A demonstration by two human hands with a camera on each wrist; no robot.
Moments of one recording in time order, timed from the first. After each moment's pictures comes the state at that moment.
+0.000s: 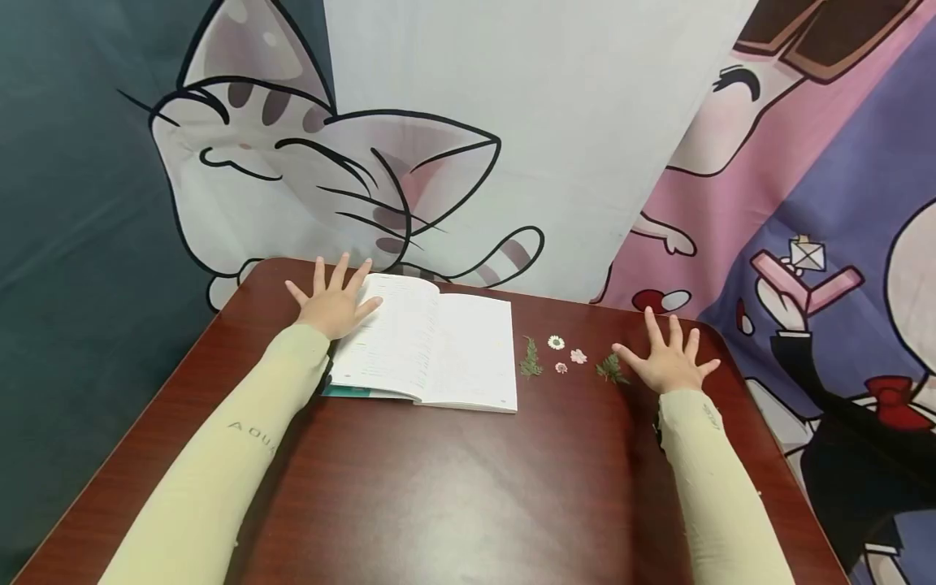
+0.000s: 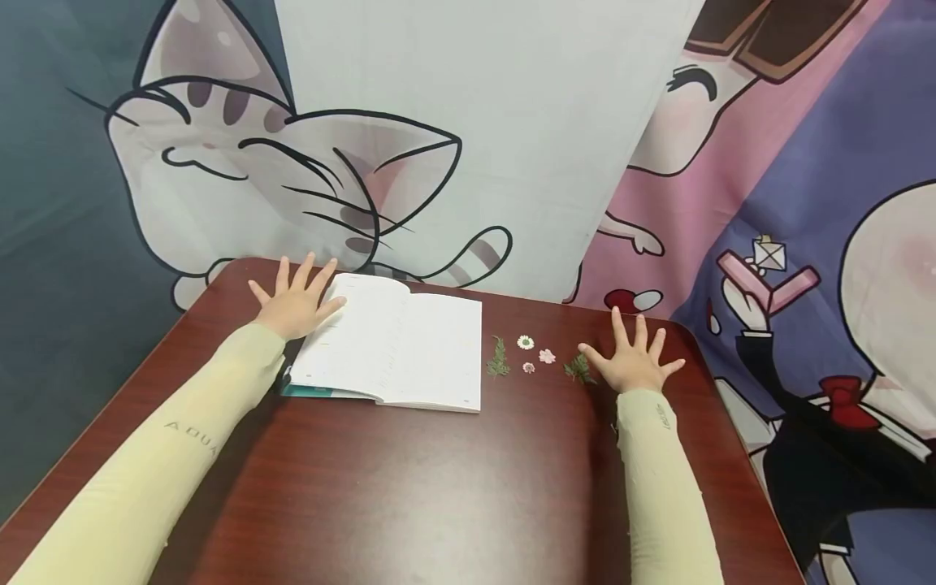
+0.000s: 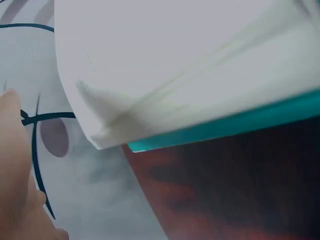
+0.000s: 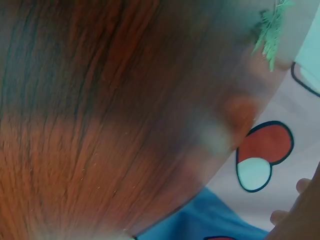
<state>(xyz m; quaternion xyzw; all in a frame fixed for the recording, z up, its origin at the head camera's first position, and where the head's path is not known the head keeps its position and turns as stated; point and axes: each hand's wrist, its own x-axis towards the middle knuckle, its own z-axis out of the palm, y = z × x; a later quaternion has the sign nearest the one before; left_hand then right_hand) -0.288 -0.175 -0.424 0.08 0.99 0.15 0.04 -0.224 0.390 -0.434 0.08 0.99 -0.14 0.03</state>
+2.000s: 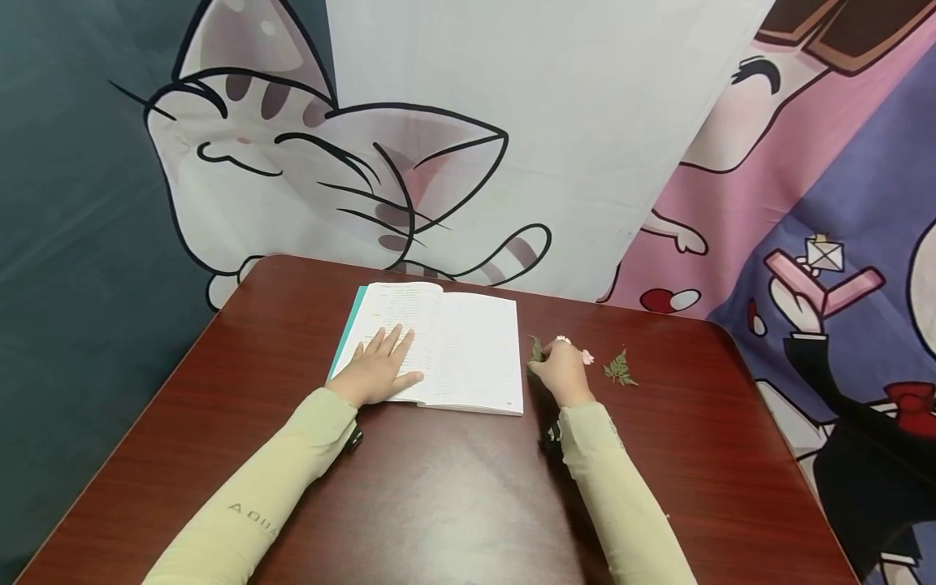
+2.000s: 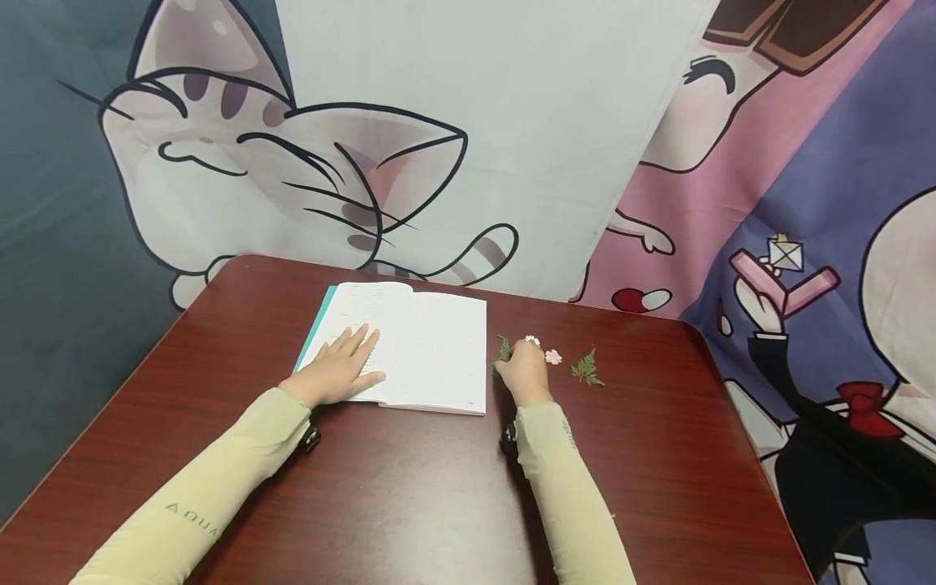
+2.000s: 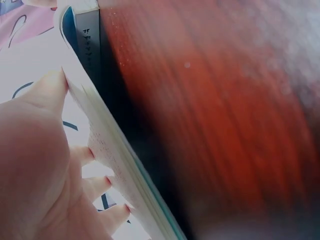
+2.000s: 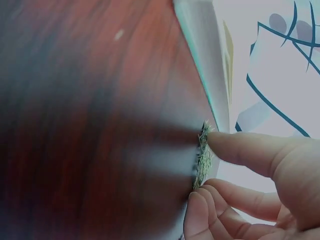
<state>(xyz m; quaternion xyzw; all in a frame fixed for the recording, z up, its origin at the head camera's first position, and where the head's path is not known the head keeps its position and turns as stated) -0.223 -0.119 -0.467 0.20 0.96 0.16 0.14 -0.232 0.215 -0.467 0.03 0.96 -0.28 -0.03</state>
